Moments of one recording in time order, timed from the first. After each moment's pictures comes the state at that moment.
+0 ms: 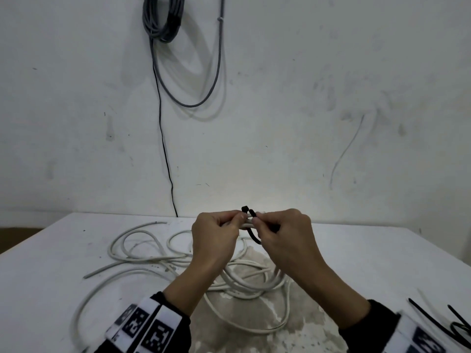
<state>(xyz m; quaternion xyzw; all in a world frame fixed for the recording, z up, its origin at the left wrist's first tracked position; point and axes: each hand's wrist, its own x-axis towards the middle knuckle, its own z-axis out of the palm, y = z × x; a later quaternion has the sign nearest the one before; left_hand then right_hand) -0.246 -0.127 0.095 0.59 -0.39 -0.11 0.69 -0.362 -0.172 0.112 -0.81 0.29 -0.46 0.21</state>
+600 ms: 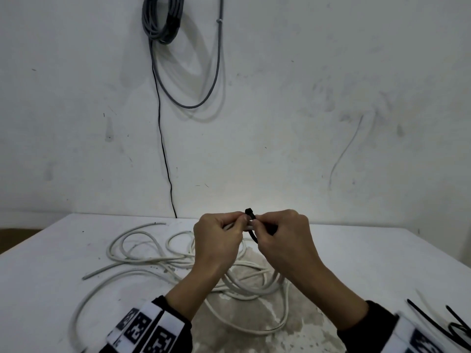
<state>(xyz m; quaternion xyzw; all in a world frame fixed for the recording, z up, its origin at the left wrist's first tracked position) -0.253 -0.125 0.095 0.58 -0.44 -0.07 0.68 -0.363 -0.172 0.111 -0.82 0.29 -0.46 0.18</state>
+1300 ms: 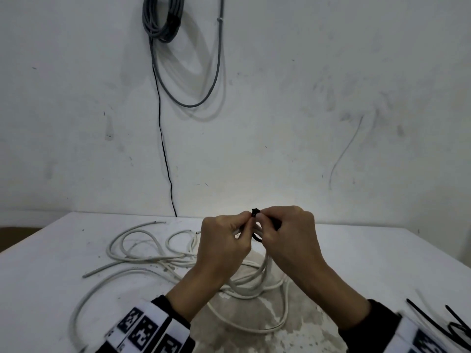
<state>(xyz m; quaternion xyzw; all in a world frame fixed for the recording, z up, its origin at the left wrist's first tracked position) -0.252 -0.126 0.087 0.53 -0.58 0.19 0.58 -0.364 -0.170 0.115 -0.81 0.30 -0.49 0.16</state>
